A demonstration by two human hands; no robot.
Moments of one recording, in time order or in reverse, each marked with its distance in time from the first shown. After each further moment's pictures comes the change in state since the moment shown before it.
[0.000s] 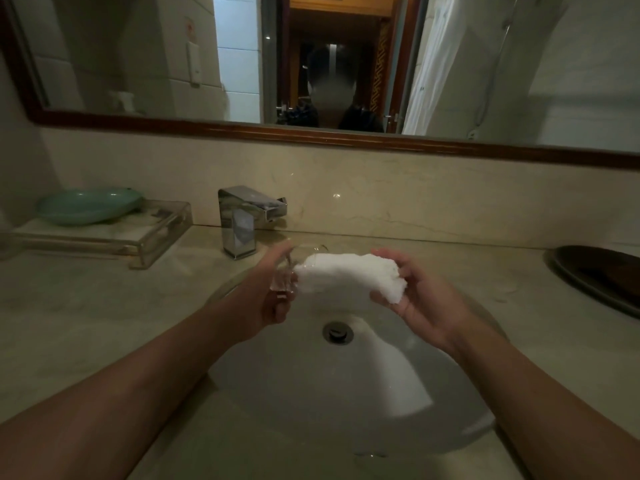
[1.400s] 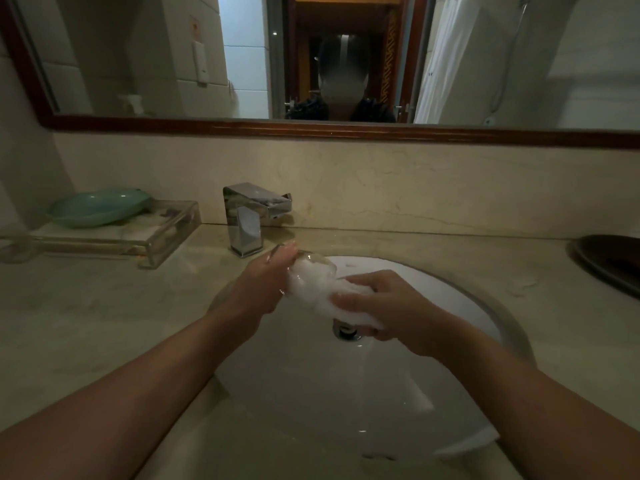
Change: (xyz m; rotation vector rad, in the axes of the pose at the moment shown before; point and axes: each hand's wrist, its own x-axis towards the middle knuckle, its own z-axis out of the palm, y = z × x) left_hand -0.014 0.002 0.004 0.352 0.194 0.367; right_hand -0.001 0.023 0.025 -0.822 -0.297 -0.062
